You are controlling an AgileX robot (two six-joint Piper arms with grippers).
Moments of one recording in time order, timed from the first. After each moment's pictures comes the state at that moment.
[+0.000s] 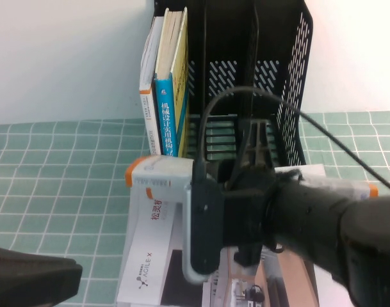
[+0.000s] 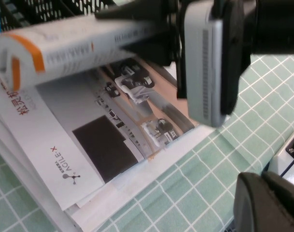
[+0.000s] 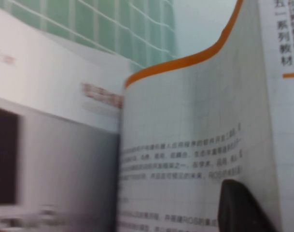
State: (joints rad) right arm 1.03 1.47 -0.95 1.78 -0.37 -2.79; left arm -0.61 0.69 -1.03 -0.36 1.10 -0.04
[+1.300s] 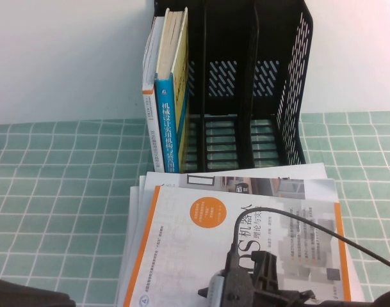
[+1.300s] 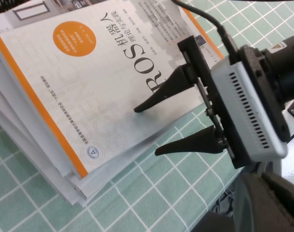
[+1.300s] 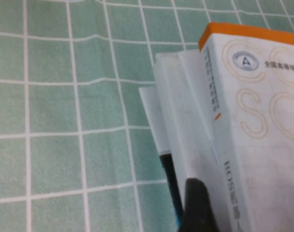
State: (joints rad) right arm 1.12 1.44 -0.64 1.76 -0.02 -2.11; left arm -0.61 0.69 -1.03 -0.36 1.20 -0.01
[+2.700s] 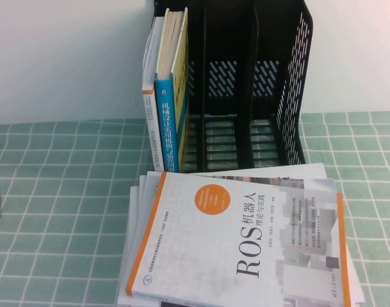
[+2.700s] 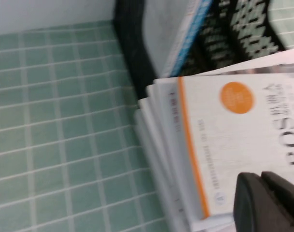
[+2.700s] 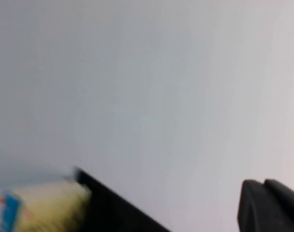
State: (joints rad) right arm 1.13 0.40 -0.78 1.79 -0.67 -2.45; left arm -0.61 0.69 -1.03 0.15 1.07 -0.40
